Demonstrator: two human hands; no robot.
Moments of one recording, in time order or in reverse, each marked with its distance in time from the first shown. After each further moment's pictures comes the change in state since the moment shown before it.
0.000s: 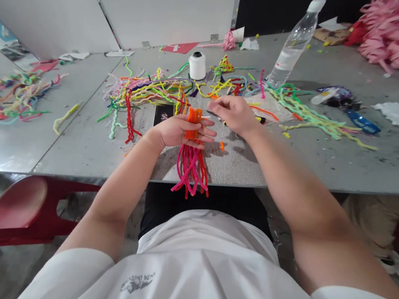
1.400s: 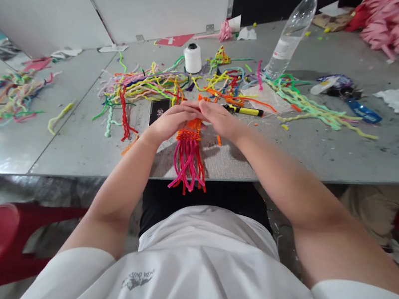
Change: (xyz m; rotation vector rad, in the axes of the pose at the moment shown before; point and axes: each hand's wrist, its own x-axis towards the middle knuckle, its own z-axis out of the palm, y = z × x) left_hand 0.007 -0.004 0.006 0.325 0.170 0.450; right_hand -0.015 -0.023 0.025 0.349 -0.263 -0.101
